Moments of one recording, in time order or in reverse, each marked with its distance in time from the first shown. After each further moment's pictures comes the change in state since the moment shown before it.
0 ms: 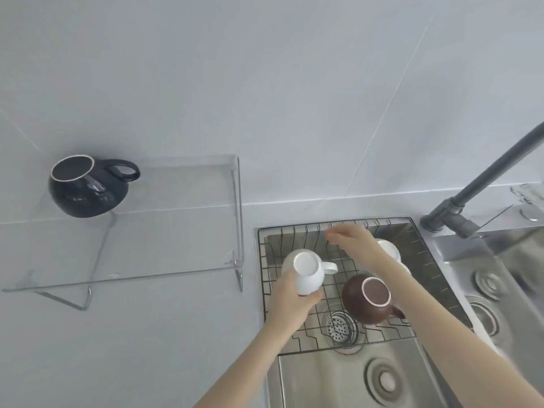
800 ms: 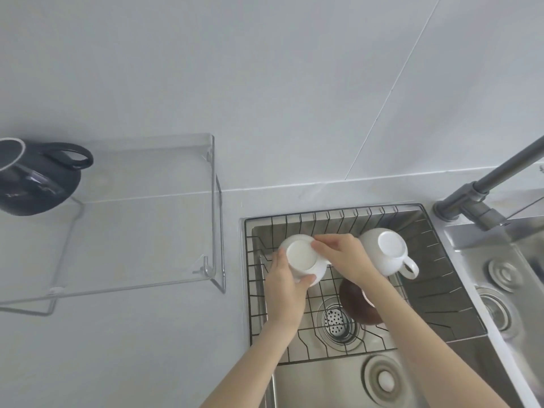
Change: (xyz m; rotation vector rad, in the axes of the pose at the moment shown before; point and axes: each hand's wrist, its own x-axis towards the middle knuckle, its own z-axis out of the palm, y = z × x) left_hand 0.052 -0.018 0.039 0.058 0.329 0.046; right_hand 0.014 0.036 0.026 -0.068 0.004 -0.053
